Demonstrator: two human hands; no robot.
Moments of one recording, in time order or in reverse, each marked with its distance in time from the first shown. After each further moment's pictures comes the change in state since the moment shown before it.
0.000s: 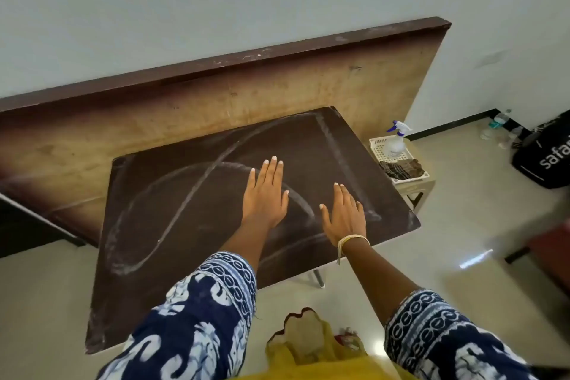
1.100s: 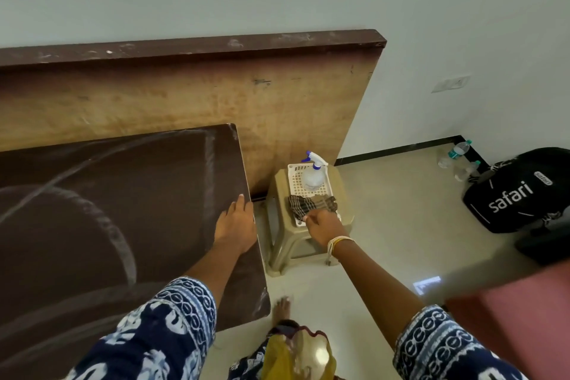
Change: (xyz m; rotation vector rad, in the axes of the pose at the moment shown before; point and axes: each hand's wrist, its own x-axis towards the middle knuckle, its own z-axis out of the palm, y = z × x) left_hand 0.243 0.310 0.130 -0.073 -0.360 -0.183; right_hand 0.271 0.358 -0.105 0.282 -0.383 0.028
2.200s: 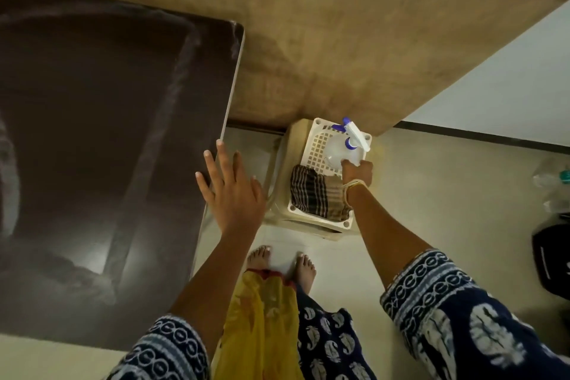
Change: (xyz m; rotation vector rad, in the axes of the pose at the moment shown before) left_hand 0.145 0.090 0.115 -0.183 0.313 -0.740; right_hand 0.301 0.099 0.015 0.470 0.121 0.517
